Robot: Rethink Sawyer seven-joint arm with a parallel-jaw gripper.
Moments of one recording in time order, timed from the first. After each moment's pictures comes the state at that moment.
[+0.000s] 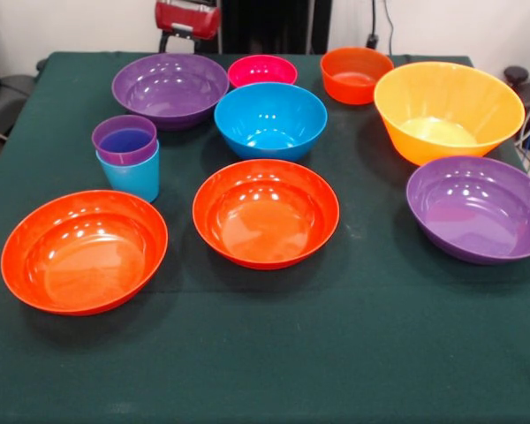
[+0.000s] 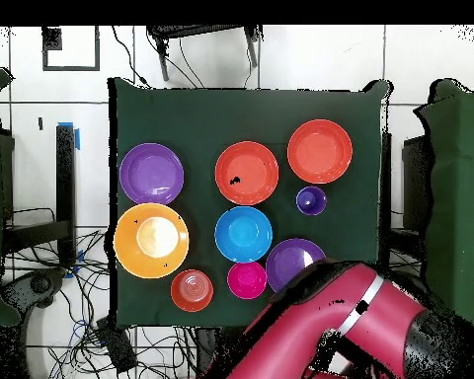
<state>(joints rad) -0.64 0.02 -0.40 2.10 -0.50 -1.19 1.83</state>
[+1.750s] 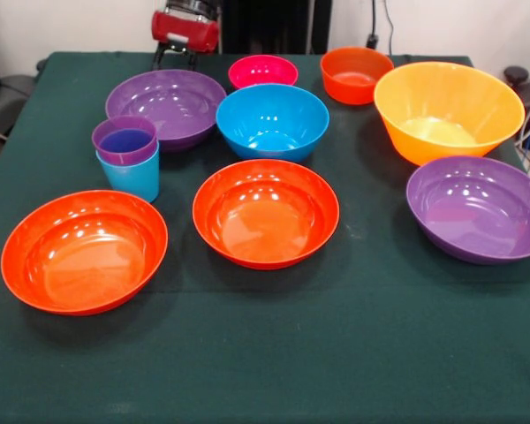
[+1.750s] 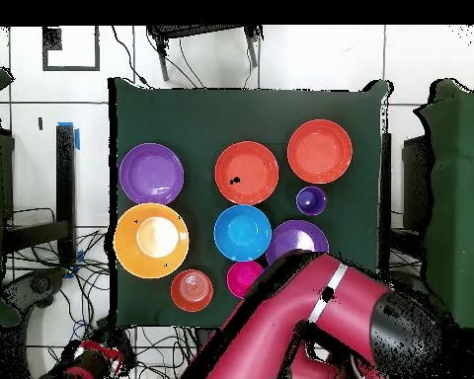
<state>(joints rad) -0.55 0.05 -0.39 2.08 -0.37 -1.39 1.97</state>
